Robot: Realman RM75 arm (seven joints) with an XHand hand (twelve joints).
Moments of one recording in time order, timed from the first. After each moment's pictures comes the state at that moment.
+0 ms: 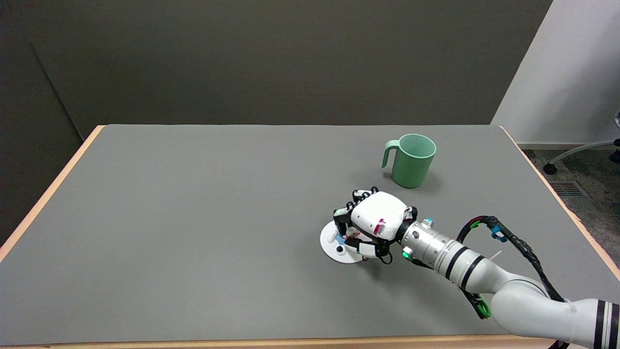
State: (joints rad) arm -0.07 -0.74 0.92 -1.64 -1.92 0.36 -0.52
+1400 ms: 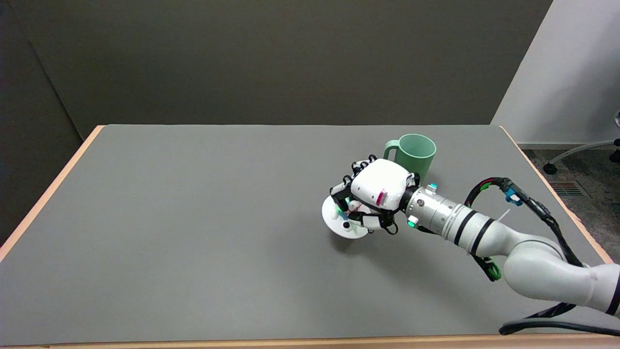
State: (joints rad) arm -0.01 -0.64 1.03 -1.76 -1.96 0.21 -0.51
